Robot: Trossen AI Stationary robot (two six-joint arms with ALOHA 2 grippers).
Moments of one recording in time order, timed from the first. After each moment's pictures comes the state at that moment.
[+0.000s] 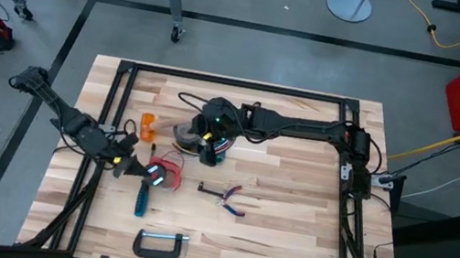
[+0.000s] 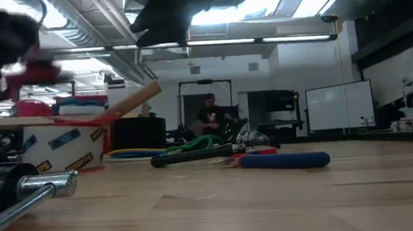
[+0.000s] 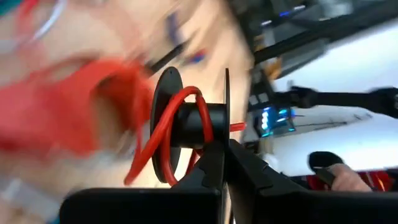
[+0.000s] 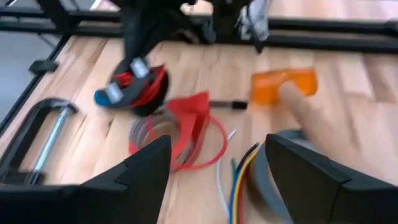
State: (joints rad) left arm -0.58 0.35 0.21 -0.27 -0.29 -1.28; right arm -0.08 2.02 1.79 -0.41 -0.24 -0.11
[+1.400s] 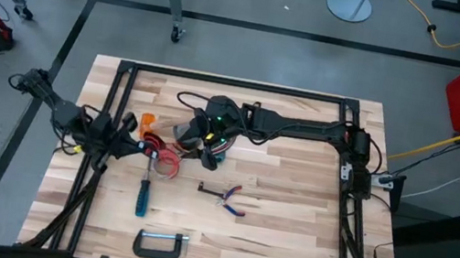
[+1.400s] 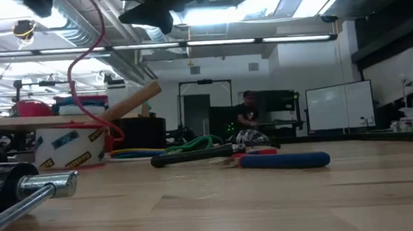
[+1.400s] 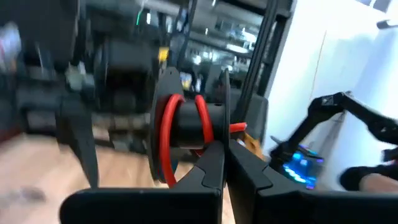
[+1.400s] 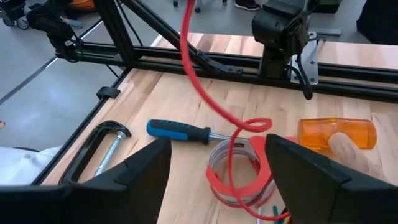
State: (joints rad) left arm -0.58 0.29 0.31 0.22 -0.43 -0.13; right arm -0.08 2.02 1.79 -0.28 -0.45 -0.11
